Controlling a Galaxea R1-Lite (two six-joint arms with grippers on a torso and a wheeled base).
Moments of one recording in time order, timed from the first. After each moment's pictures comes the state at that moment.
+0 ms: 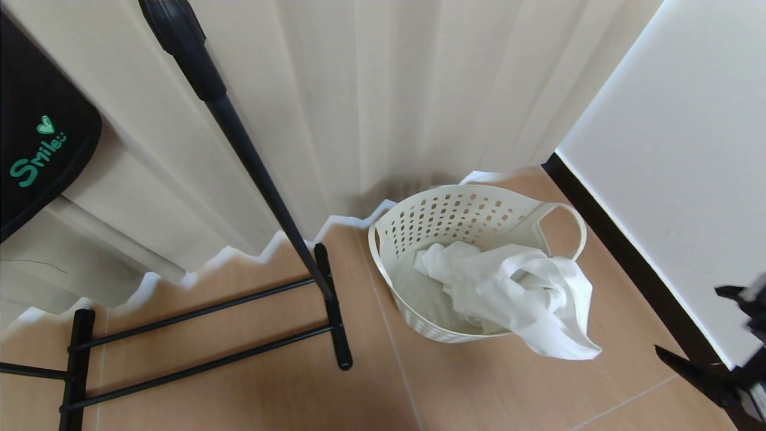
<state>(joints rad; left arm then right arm) 0.00 0.00 -0.02 0.06 -0.05 -0.01 0.12 1.06 -0.46 -0.12 -0.04 -0.63</state>
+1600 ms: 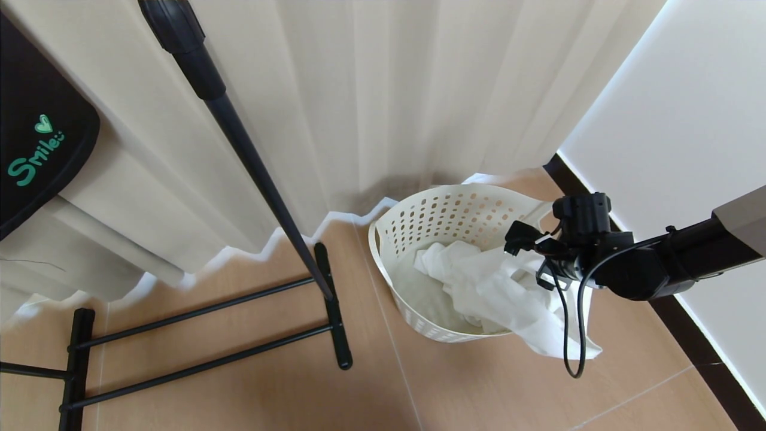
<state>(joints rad) 0.00 0.00 -0.02 0.06 -0.05 -0.01 0.20 2.09 -1.11 -0.38 -0.47 -0.91</state>
